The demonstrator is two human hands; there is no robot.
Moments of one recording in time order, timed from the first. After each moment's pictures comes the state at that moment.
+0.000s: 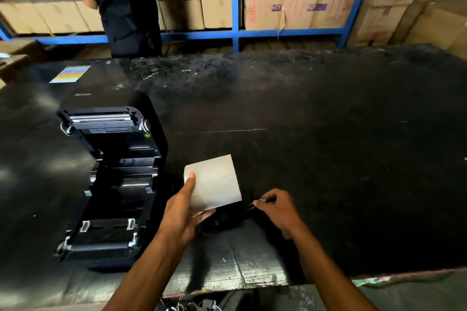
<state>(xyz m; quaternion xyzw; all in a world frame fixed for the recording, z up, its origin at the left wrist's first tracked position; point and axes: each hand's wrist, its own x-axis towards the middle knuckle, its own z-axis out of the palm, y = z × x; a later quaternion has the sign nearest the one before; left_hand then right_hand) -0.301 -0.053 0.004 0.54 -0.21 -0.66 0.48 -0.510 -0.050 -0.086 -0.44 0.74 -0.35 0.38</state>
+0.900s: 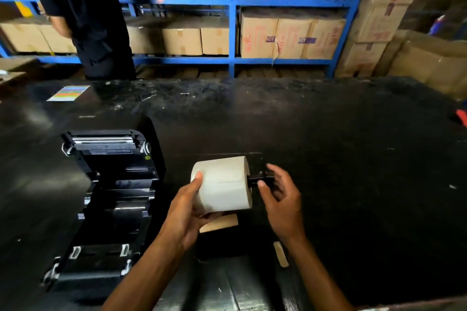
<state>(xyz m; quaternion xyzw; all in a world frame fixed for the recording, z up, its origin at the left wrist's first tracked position) -0.309 -0.075 0.039 0.46 -0.23 -0.71 0.47 -0.489 -0.046 0.022 -0.49 0.58 -0.60 0.26</state>
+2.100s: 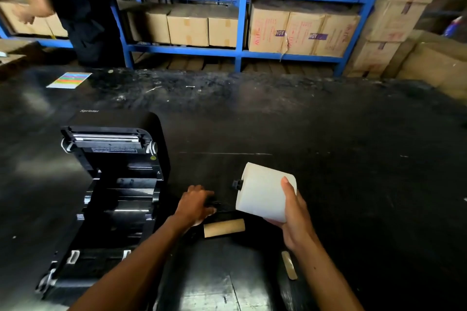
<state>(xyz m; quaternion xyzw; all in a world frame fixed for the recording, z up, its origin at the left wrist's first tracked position) -0.284 -0.176 -0.070 0.59 -0.79 -0.18 0.01 -0.488 -0.076 0.011 -0.20 0.59 -0.58 0.52</state>
